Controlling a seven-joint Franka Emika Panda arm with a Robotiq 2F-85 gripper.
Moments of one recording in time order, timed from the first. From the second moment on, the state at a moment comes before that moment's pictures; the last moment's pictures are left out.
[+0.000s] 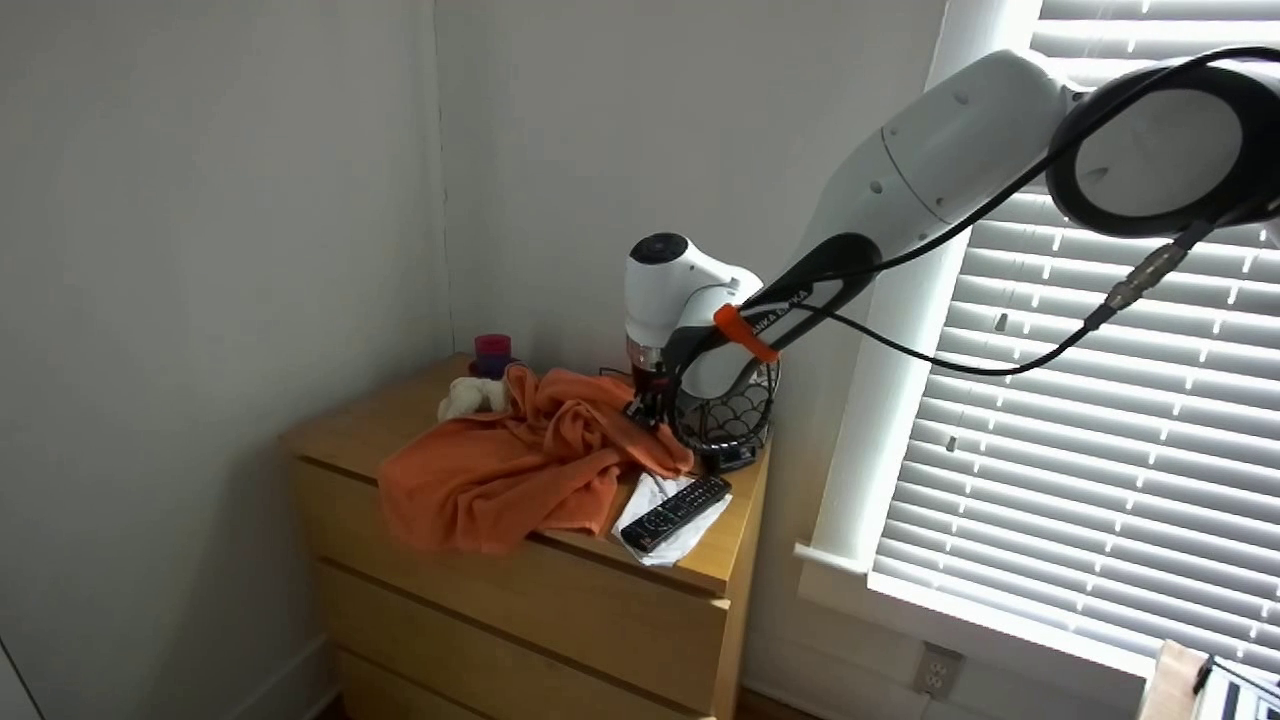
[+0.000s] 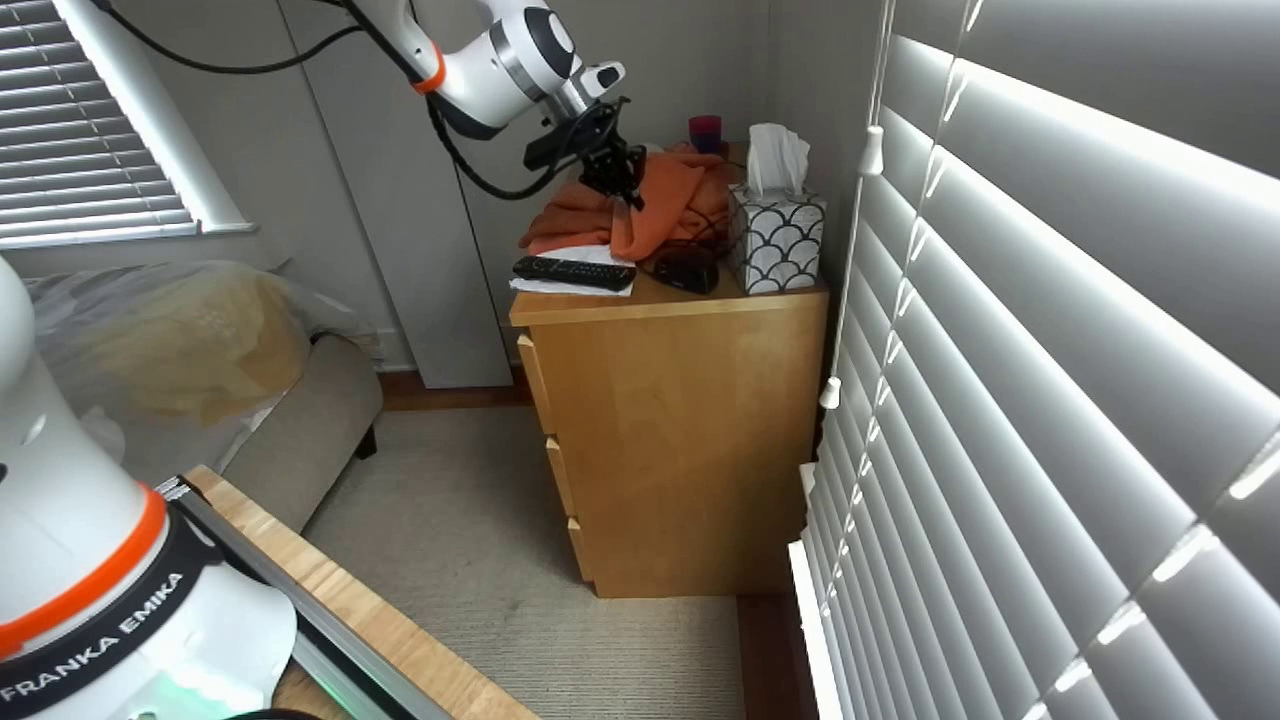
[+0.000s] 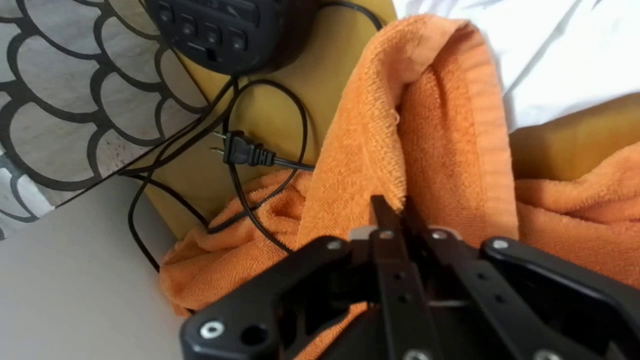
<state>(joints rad) 0.28 0.67 -0.12 -1.62 -0.55 2.50 0.42</state>
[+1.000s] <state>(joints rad) 0.41 0.37 -0.16 -1.49 -0.74 2.59 0.51</state>
